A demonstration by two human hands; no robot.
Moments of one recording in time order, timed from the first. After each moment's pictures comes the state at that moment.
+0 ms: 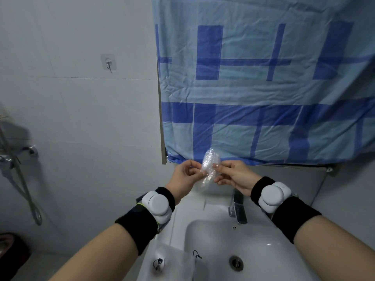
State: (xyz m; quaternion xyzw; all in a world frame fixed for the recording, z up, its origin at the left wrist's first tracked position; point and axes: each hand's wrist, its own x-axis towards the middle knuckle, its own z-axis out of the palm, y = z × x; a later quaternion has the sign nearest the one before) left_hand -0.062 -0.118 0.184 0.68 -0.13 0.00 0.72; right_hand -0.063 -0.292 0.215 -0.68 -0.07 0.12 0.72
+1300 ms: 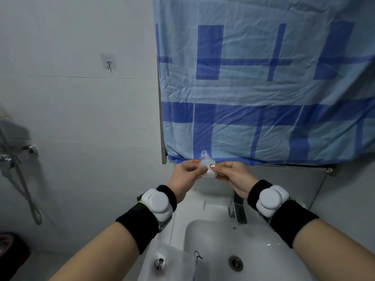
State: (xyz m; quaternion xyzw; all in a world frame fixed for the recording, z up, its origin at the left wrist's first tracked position) left_hand -0.062 -0.125 0.191 0.66 -0.10 0.00 0.74; right_hand -0.061 -0.285 0.206 -0.65 -0.06 0.07 0.75
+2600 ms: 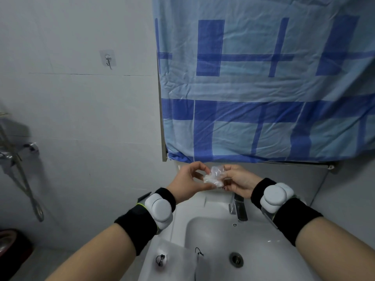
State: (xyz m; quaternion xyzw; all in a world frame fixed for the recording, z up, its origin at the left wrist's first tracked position) left_hand -0.079 -0.117 0.189 0.79 -0.21 0.02 0.57; right_hand -0.059 -0.292 0.200 -0.69 -0.01 0.17 0.71
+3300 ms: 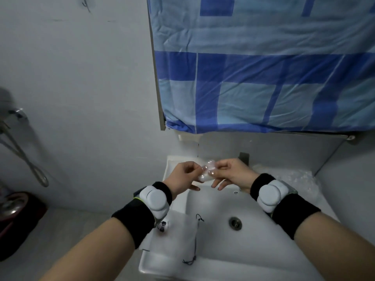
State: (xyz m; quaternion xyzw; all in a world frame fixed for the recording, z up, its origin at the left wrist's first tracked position) left_hand -0.068 -0.112 0.110 0.73 -0.03 -0.14 0.67; right_hand -0.059 -0.292 0.131 -0.74 -0.06 0.22 0.63
